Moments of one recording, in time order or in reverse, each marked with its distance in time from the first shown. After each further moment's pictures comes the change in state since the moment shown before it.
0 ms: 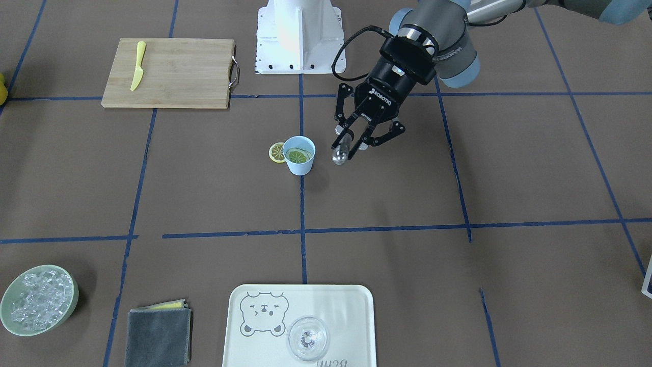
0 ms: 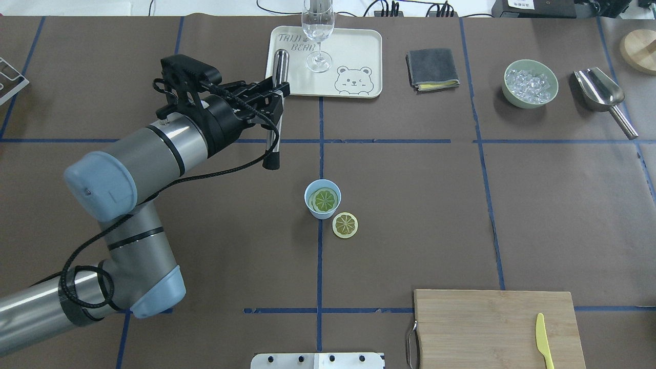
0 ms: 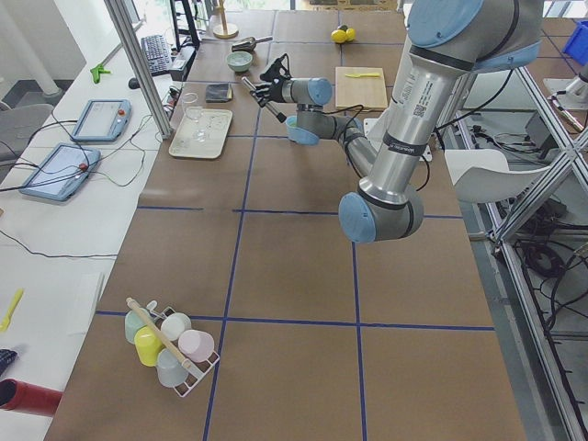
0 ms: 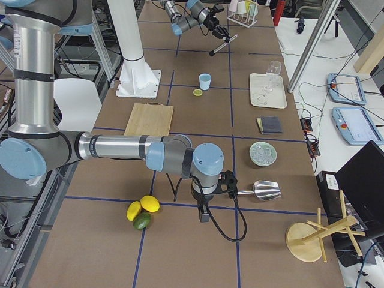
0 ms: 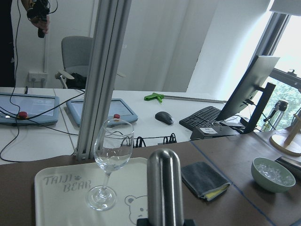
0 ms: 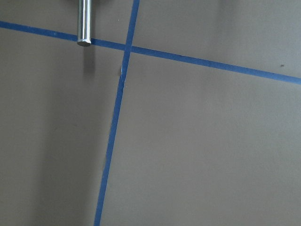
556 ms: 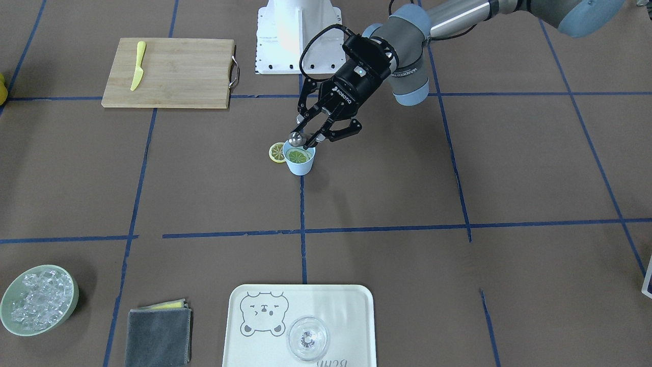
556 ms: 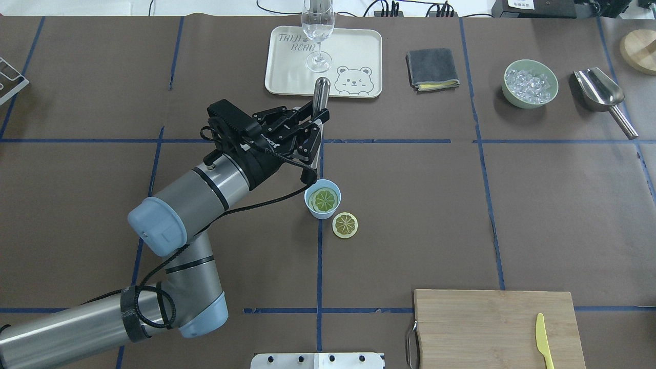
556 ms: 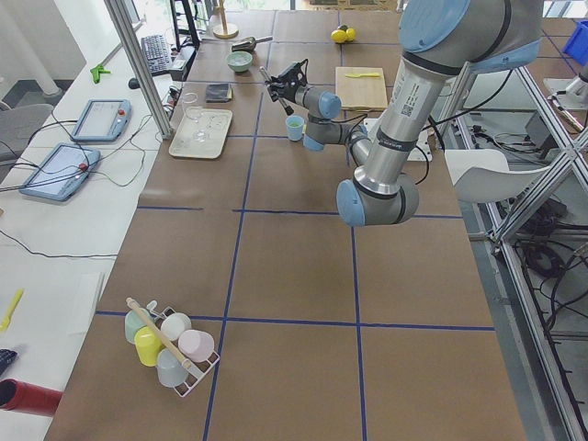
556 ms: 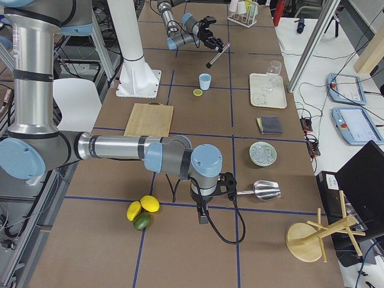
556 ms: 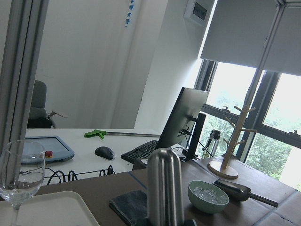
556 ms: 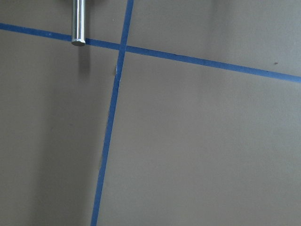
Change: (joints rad) left arm 0.100 -0.102 0.209 -0.262 0.116 0.163; right arm 0.013 -0.004 -0.001 0.000 -0.003 -0.001
